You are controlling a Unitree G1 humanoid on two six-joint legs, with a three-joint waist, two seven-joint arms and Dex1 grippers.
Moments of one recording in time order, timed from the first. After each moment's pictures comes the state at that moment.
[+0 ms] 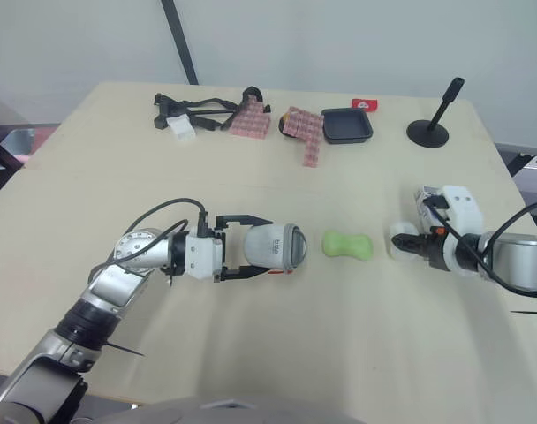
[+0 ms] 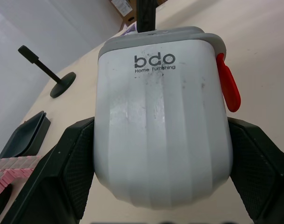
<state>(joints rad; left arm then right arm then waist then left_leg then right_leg) -0.35 0.46 -0.34 0.01 -0.08 -0.46 -1.00 -0.15 -1.00 -0.24 -0.18 1.44 1.24 -0.11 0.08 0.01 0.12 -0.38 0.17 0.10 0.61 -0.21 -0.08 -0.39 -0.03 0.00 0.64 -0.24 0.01</state>
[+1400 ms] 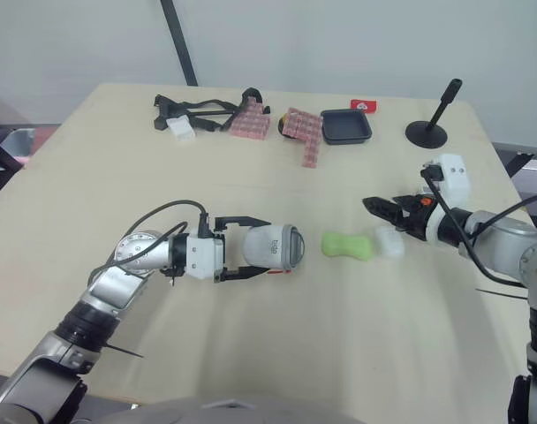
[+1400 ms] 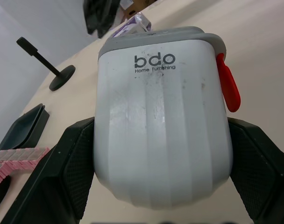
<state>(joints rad) -0.35 0.46 -0.34 0.03 -0.07 -0.45 -0.99 -0.18 -0.80 -0.36 -0.35 1.16 1.07 0.30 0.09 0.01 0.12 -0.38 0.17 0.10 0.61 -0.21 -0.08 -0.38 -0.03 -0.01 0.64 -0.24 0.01</state>
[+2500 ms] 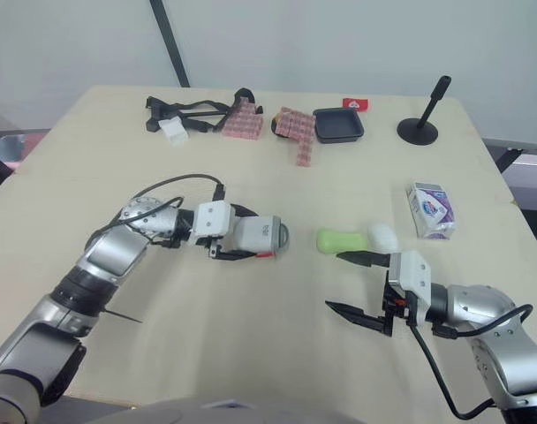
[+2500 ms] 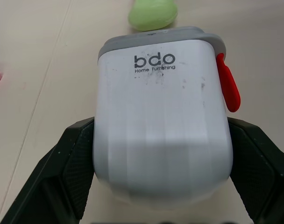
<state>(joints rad) -0.57 0.51 -0.38 0.07 -0.03 0.06 -1.13 0.24 -0.70 -0.12 -0.36 0.53 0.07 1.12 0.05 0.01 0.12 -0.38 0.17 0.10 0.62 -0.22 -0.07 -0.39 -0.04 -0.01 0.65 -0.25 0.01</state>
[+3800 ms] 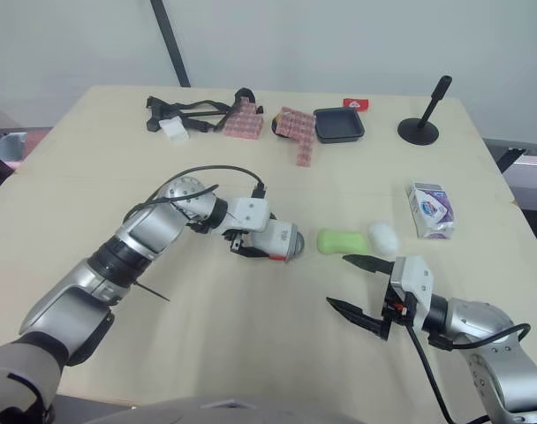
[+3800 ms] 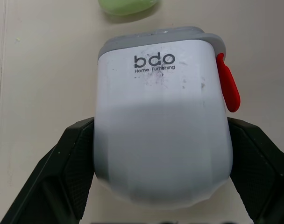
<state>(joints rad) -0.79 0.42 -0.56 0.14 0.13 0.26 -1.23 0.30 -0.62 -0.13 -0.36 0.53 0.08 1.03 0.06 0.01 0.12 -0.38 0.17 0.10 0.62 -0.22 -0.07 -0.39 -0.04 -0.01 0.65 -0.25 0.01</state>
